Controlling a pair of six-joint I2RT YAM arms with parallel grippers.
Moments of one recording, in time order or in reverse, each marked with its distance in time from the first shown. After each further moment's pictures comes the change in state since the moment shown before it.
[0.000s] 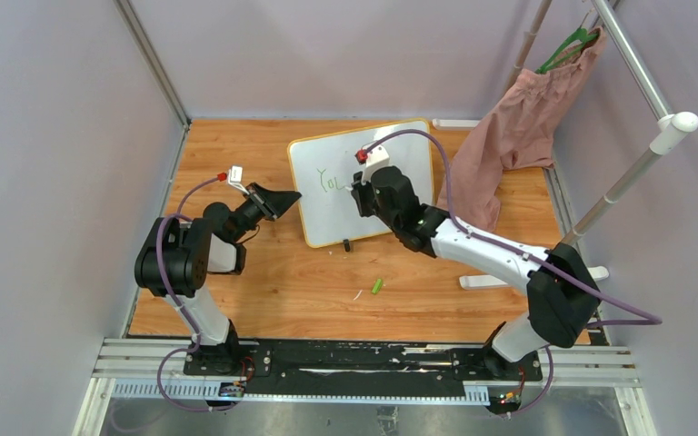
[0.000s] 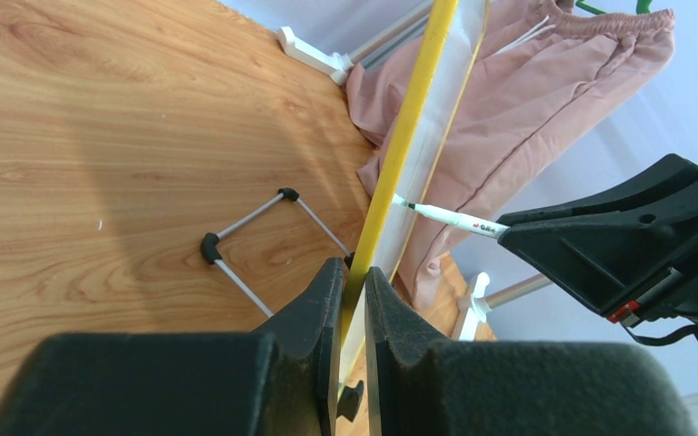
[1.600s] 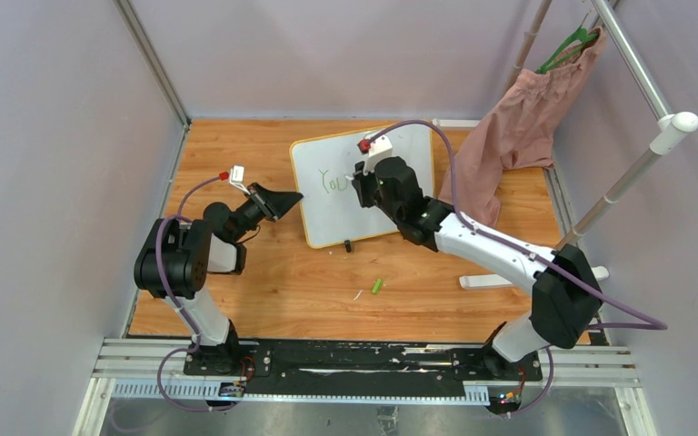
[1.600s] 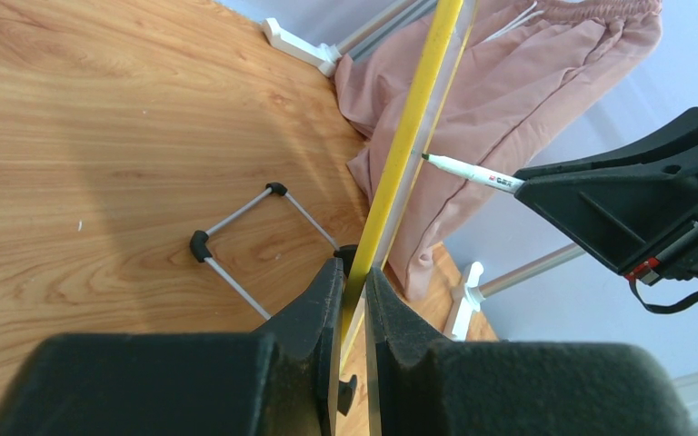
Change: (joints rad) left arm -0.006 -0.012 0.000 0.001 0.015 0.000; right arm -0.017 -0.002 0.069 -0.030 -0.002 -0.018
